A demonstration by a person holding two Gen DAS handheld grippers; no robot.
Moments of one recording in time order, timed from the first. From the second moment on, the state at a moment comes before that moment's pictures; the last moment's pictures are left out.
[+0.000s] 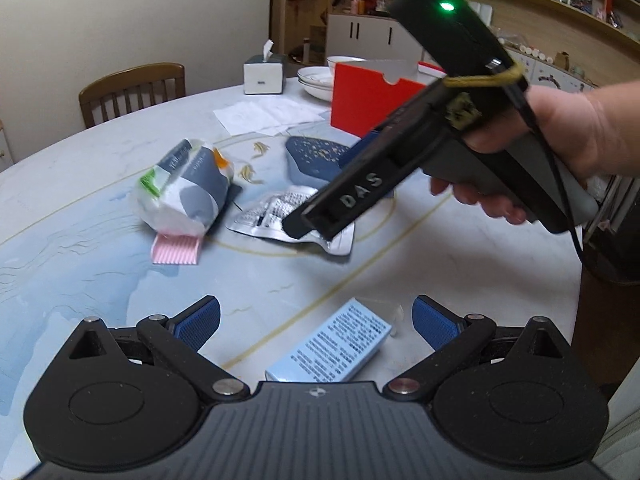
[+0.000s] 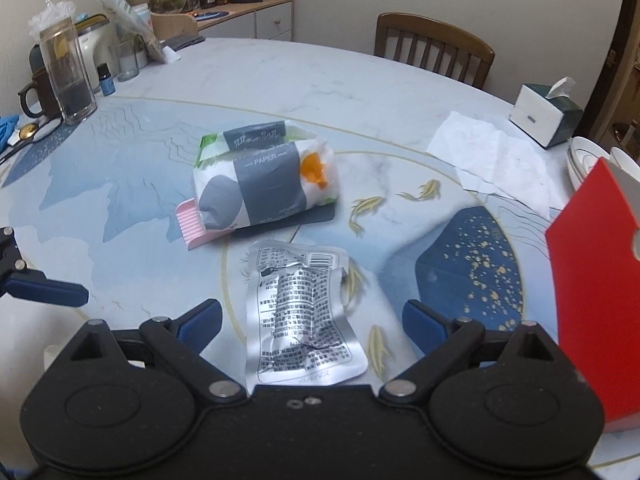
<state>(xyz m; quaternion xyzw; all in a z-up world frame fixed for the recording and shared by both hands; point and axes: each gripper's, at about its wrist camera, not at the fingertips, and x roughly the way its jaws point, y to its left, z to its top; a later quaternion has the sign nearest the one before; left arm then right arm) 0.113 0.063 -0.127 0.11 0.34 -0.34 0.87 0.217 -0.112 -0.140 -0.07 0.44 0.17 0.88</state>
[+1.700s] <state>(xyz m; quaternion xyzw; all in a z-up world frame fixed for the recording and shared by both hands) 0.124 0.053 -0.136 0.07 0.39 -0.29 0.87 0.209 -0.149 -0.145 -0.03 0.47 0.16 0.87</state>
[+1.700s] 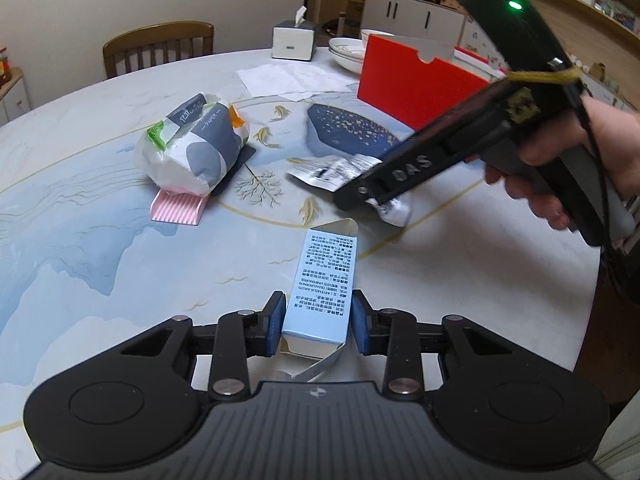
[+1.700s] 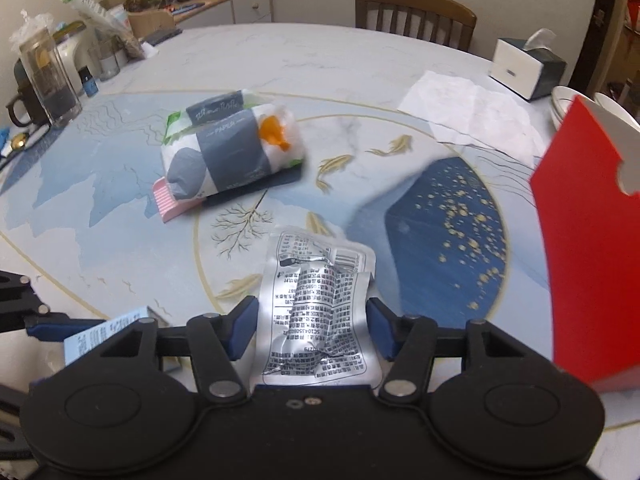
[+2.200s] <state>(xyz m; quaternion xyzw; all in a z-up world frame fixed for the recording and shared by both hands) 0.135 0.013 -0.098 0.04 0.38 -0.26 0.89 0.174 -0.208 -0.096 0.00 0.44 0.17 0.88</state>
